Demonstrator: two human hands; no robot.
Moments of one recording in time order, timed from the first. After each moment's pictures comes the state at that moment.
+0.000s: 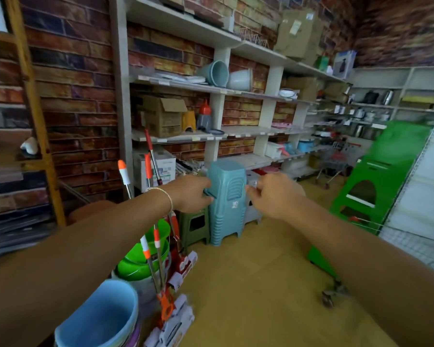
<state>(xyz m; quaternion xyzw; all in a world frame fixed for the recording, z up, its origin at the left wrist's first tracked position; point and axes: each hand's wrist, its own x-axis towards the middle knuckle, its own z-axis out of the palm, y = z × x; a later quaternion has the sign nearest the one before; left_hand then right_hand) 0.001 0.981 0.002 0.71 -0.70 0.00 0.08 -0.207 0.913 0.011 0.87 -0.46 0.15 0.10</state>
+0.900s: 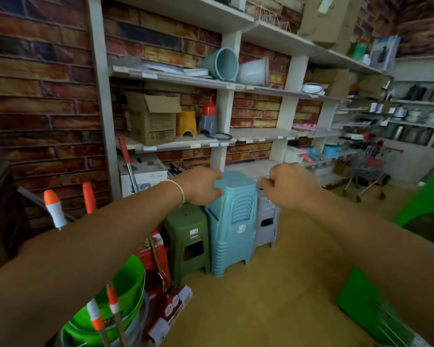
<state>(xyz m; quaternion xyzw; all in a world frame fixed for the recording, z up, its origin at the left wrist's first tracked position) 0.064 0.559 0.002 0.73 -0.67 0.03 0.11 -0.150 0.485 0.021 0.88 -0.44 0.17 0.11</state>
